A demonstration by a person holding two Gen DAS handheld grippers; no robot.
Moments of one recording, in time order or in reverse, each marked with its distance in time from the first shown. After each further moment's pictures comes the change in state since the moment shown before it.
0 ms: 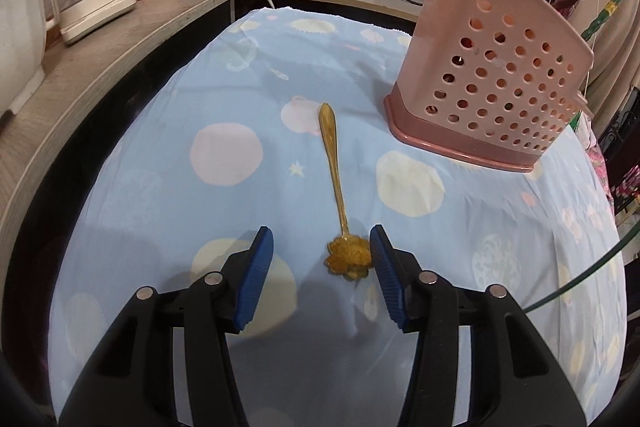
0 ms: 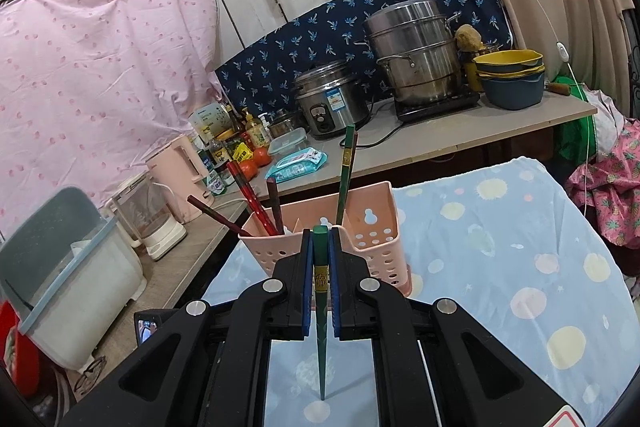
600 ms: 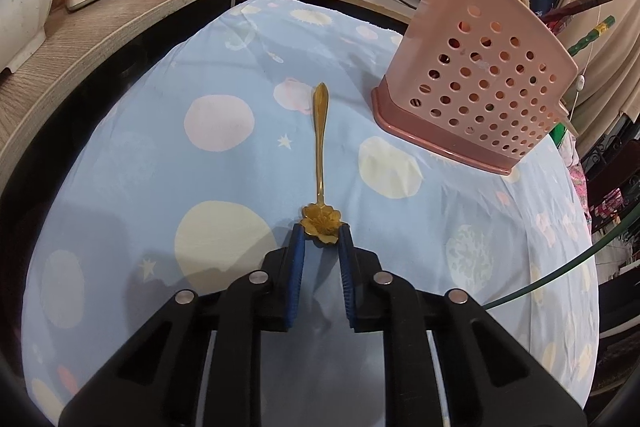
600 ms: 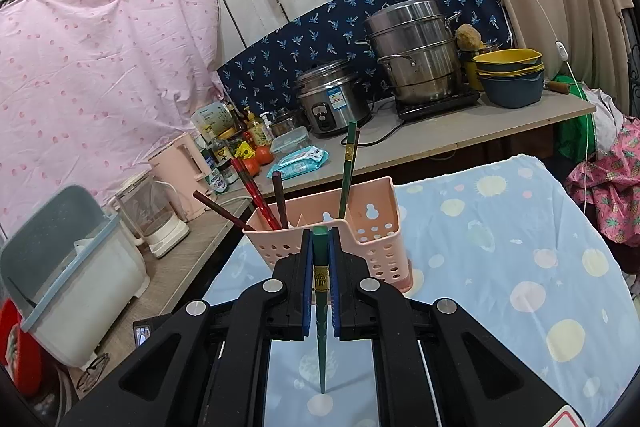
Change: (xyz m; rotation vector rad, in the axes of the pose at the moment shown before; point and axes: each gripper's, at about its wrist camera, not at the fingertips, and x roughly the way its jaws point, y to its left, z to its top) left arm -0.007 0.002 -0.010 -0.080 0.017 -0.077; right arm -0.004 0.001 -0.003 0.001 0.001 0.004
